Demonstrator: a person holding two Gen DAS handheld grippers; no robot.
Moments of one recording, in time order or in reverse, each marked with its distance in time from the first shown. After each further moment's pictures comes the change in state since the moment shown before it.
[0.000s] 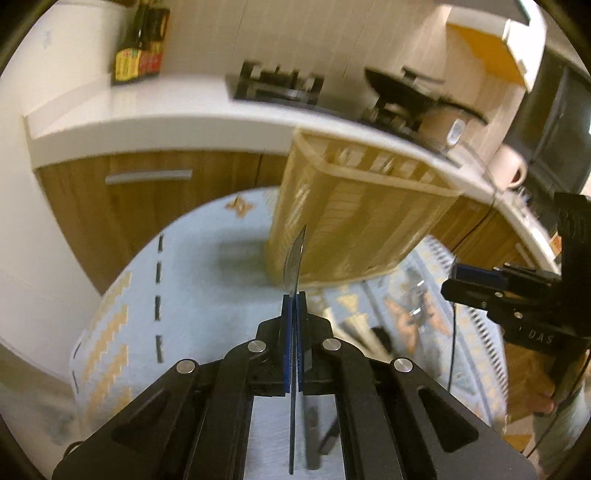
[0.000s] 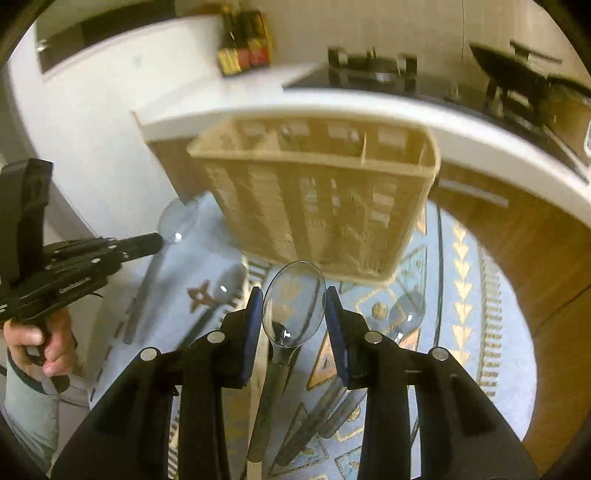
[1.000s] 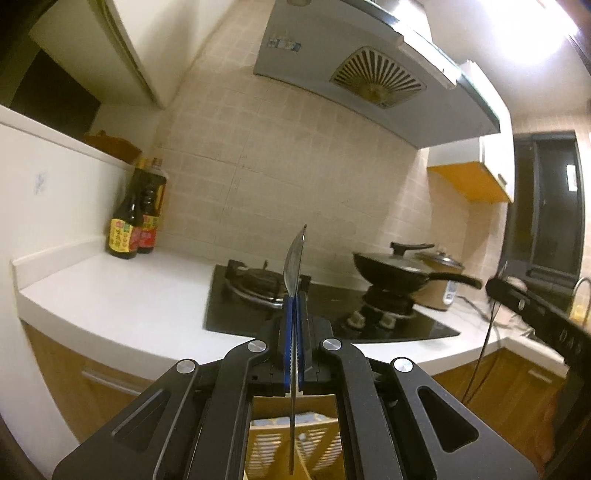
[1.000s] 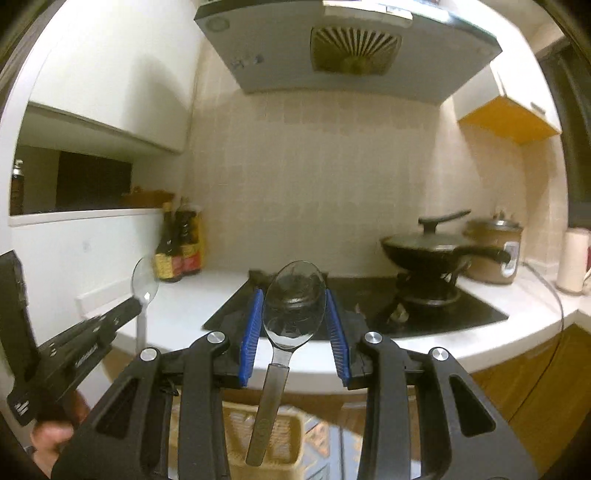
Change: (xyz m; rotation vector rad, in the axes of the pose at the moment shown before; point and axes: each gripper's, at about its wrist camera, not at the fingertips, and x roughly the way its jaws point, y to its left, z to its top) left arm -0.001 -0.056 0.113 0.020 -0.698 0.041; right arm -0.092 -0.040 0.099 0.025 -0.755 -0.314
